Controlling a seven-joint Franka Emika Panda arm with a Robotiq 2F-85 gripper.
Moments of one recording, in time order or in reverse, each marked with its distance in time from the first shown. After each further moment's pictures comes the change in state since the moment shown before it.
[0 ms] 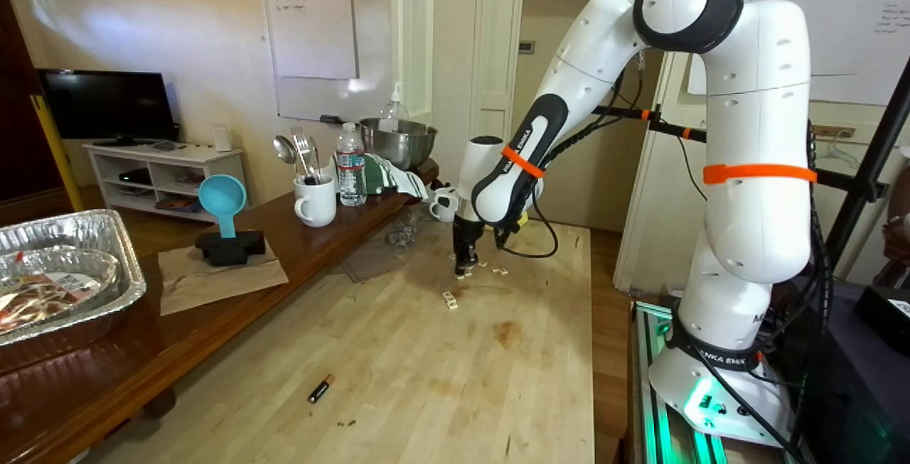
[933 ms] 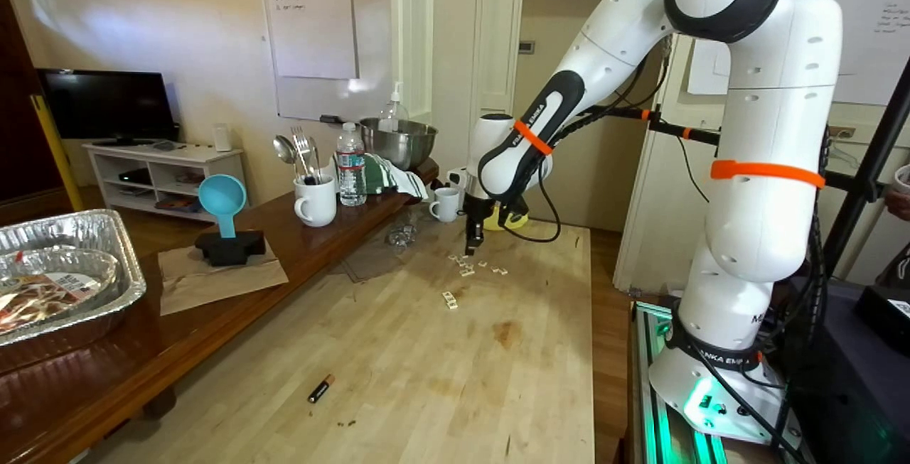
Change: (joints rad) arm -0.042 -0.132 -0.015 -0.016 0.034 -0.129 0.119
